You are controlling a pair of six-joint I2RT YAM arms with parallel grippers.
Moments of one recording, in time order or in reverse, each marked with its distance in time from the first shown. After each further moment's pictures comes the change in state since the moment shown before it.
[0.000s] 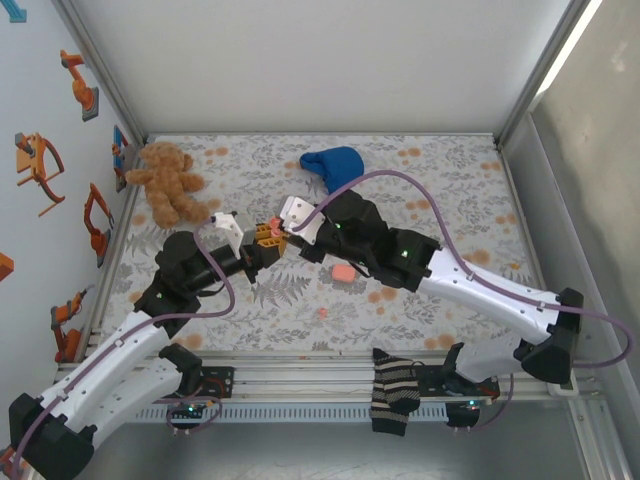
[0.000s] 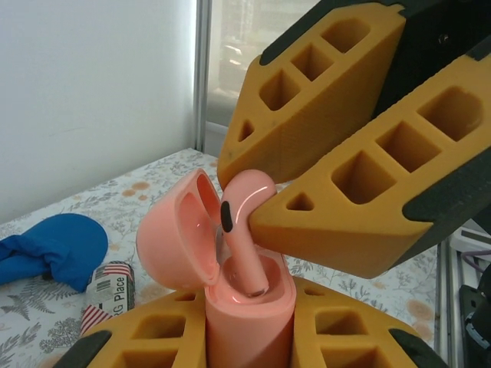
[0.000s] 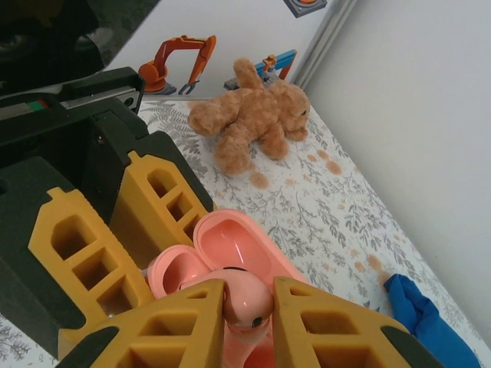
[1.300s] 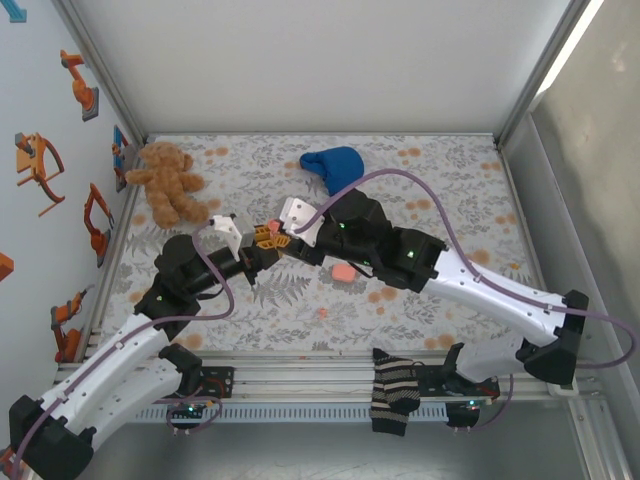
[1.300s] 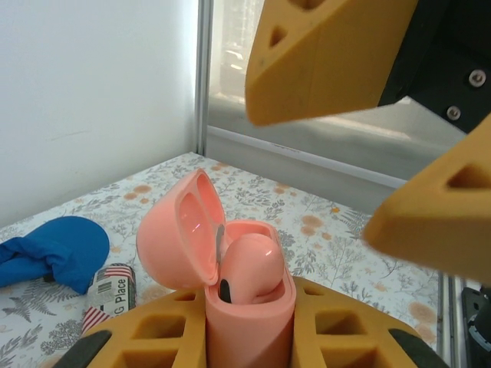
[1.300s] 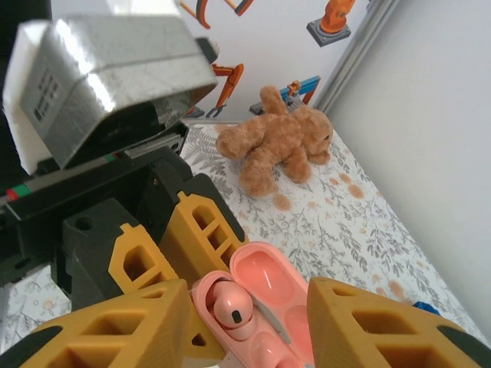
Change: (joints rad) left arm 0.000 -0.021 -0.031 0.029 -0.008 -0.003; right arm 0.016 -0.027 0.036 -0.022 -0.069 0.018
